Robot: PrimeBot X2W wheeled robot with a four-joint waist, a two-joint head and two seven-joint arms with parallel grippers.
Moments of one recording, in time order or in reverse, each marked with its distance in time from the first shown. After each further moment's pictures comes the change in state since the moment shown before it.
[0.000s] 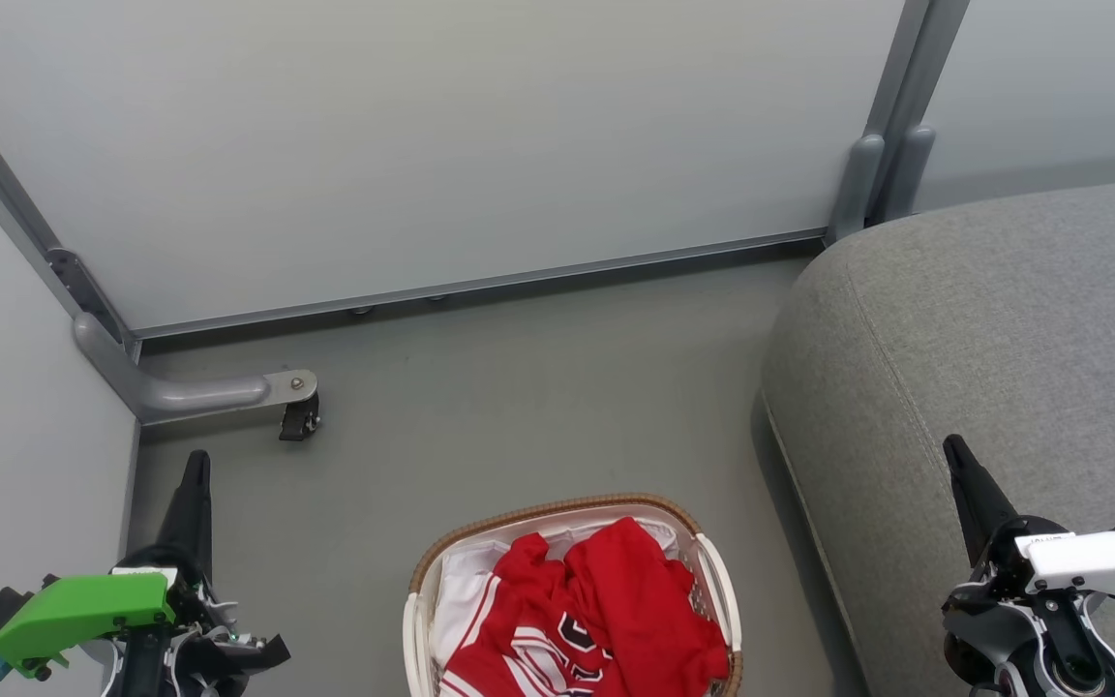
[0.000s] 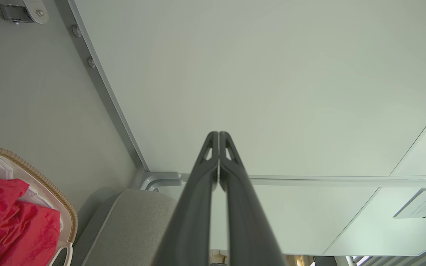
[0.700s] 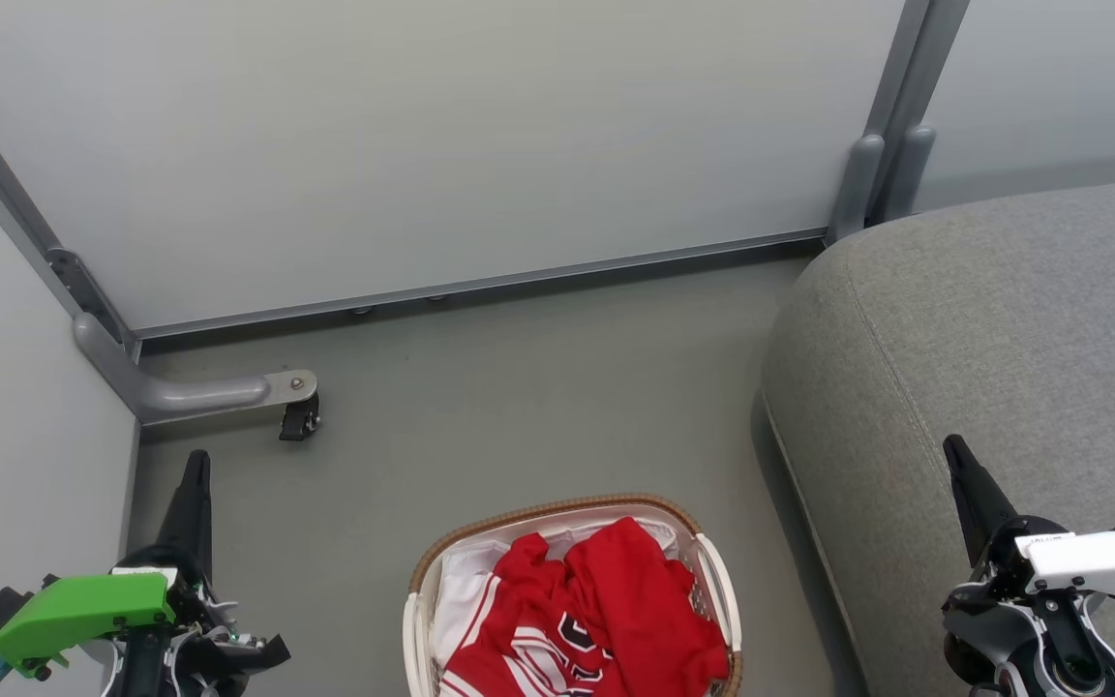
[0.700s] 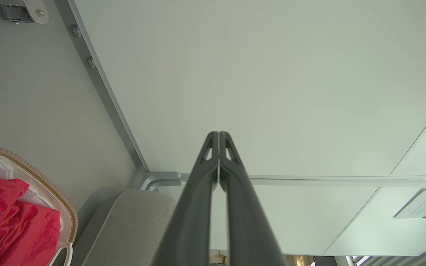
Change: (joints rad) left arm 0.000 0.000 0.000 0.000 0.000 0.000 0.000; right arm 0.000 0.000 0.000 0.000 0.000 0.000 0.000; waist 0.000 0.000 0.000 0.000
